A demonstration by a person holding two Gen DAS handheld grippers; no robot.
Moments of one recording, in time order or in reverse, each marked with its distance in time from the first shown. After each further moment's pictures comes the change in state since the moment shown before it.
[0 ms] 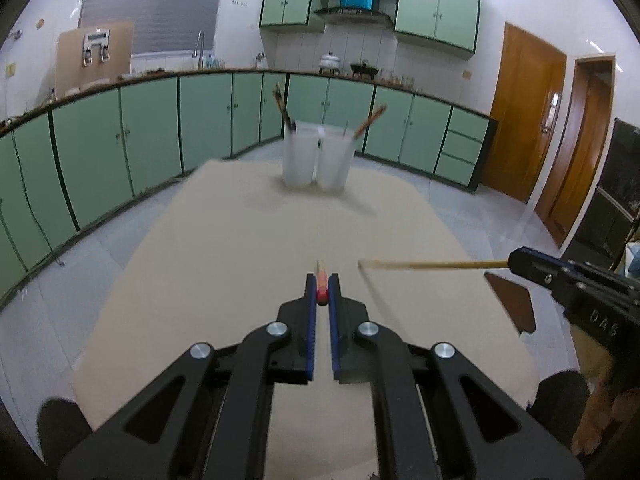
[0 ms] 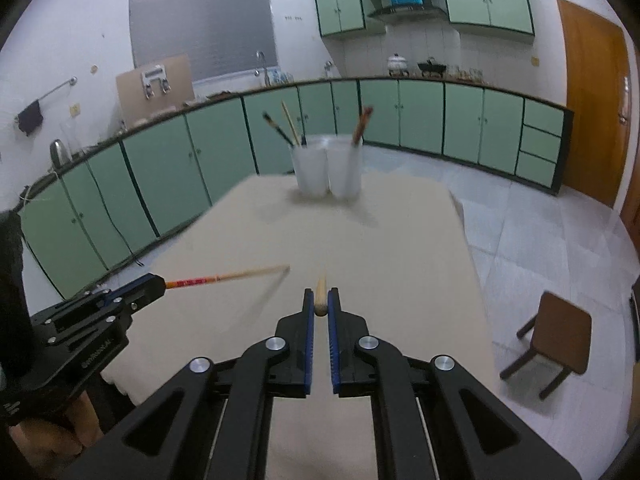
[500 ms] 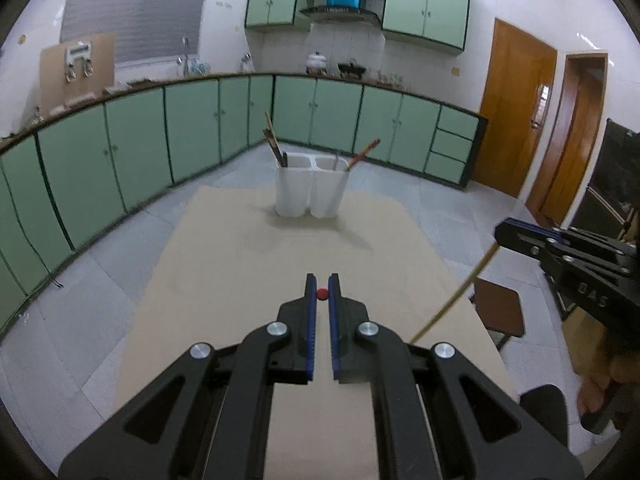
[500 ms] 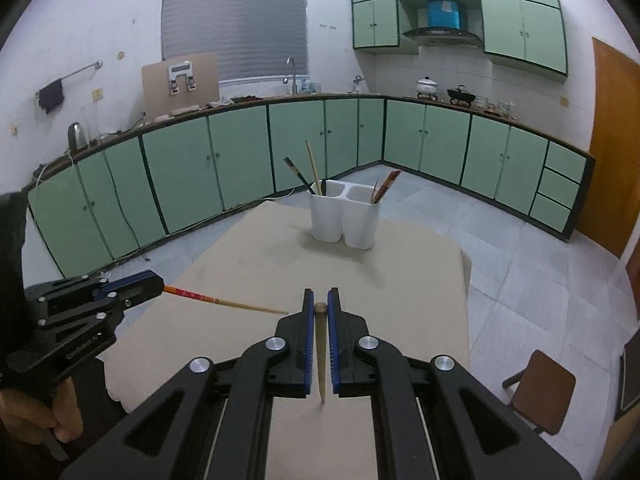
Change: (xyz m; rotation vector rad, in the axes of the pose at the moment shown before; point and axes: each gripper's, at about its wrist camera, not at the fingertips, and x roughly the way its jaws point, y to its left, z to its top) left arm -0.006 0.004 0.073 0.024 0.060 -0.053; right arm 0.001 0.013 0.081 -0.137 -0.010 0.031
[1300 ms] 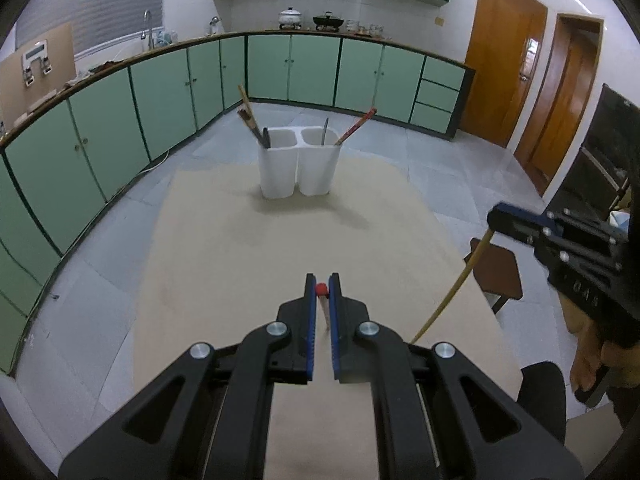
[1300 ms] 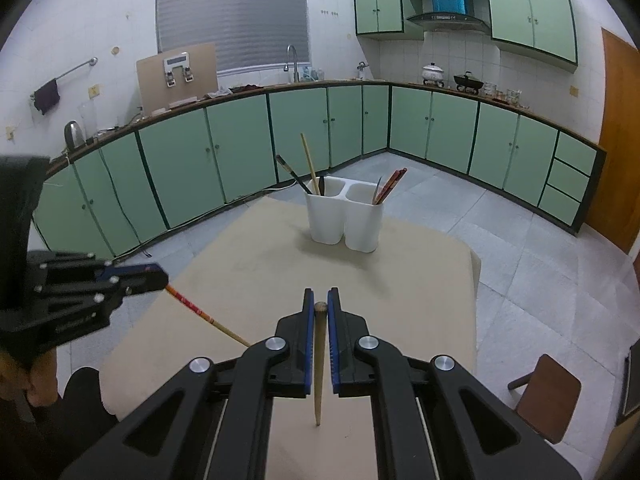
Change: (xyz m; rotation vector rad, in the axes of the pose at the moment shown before) left arm 0.052 0.015 0.054 0.093 0.174 -0.045; right arm 0.035 -0.019 0.023 0.018 0.049 0.024
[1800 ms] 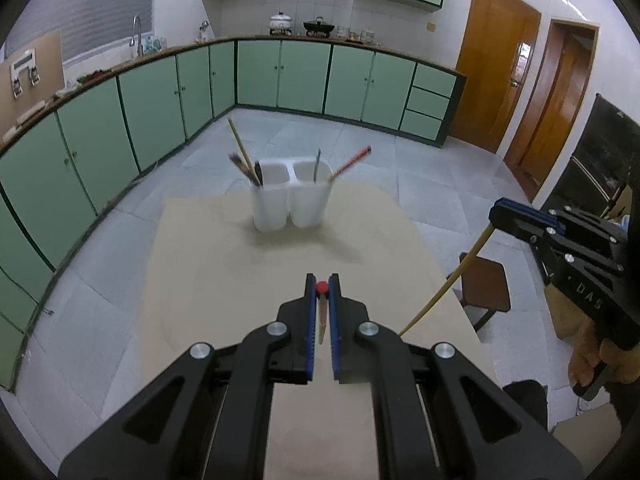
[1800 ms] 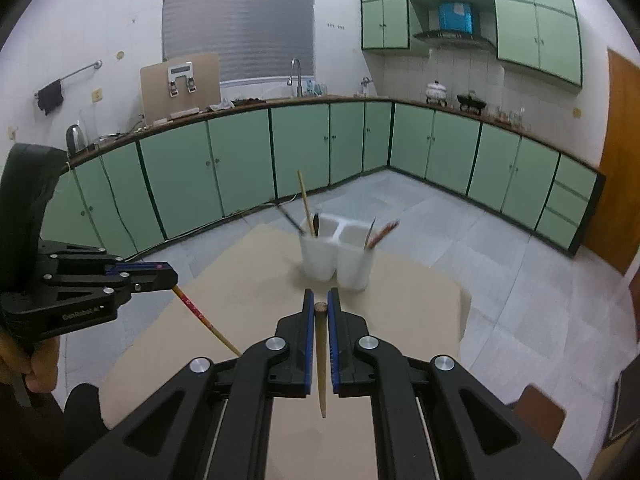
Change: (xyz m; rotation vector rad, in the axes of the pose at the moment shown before) left arm -0.013 0.004 0.063 0.012 -0.011 -0.034; right arm -0.009 -0.006 0.066 -0.054 -0.047 -0.013
